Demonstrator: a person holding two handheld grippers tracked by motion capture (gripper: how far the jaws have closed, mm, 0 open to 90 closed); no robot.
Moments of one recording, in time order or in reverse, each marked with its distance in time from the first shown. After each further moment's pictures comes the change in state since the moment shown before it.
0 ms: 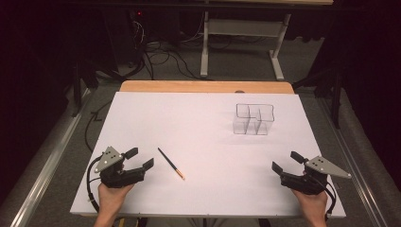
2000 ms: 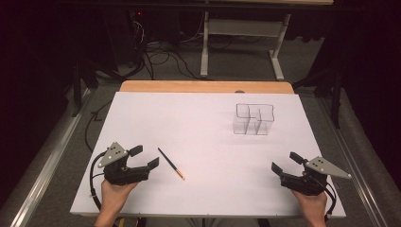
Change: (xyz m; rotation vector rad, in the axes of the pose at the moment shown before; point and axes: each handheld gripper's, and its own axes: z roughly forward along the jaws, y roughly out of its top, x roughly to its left) left arm -0.012 0.020 0.006 0.029 -0.052 0.009; right arm 0.001 -0.001 -0.001 -0.004 0.017 0.012
